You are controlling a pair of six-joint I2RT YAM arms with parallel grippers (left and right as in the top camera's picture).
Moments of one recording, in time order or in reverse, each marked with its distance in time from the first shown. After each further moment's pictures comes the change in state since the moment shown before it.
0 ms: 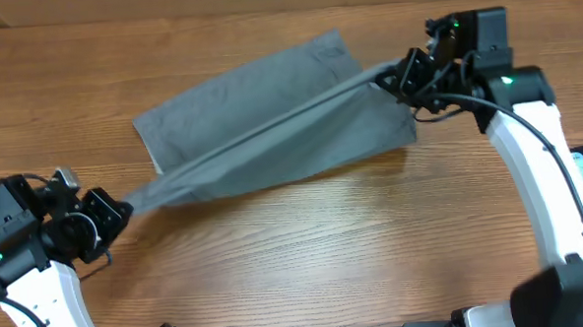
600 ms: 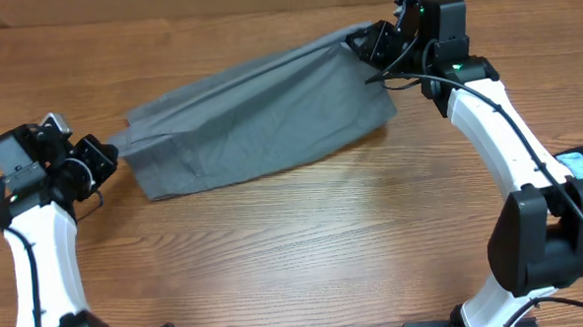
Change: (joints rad) left arm -0.102 0.330 0.003 0.573 -0.030 -0.072; right arm 0.045 0.225 0.000 0.527 -0.013 0.032
